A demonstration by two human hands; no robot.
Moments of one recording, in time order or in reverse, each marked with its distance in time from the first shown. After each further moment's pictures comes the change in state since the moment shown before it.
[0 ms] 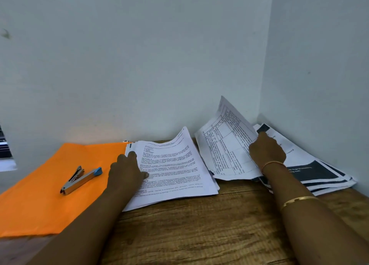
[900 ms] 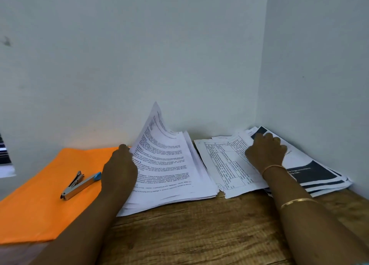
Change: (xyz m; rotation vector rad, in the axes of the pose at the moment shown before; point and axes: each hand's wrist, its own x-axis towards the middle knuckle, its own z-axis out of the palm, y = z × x) left_hand 0.003 -0.007 -0.007 -0.243 0.393 0.103; right_hand 0.000 -0.002 -0.002 -0.258 0.094 -0.057
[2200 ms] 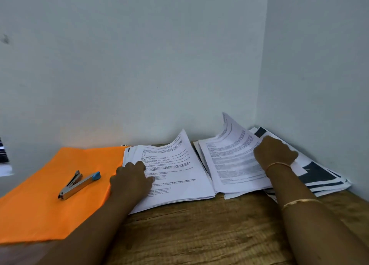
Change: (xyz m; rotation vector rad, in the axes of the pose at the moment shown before) left_hand -0.014 0.015 0.014 0.351 -0.418 -0.064; right_hand 0.001 0.011 -0.012 0.056 -0.090 0.173
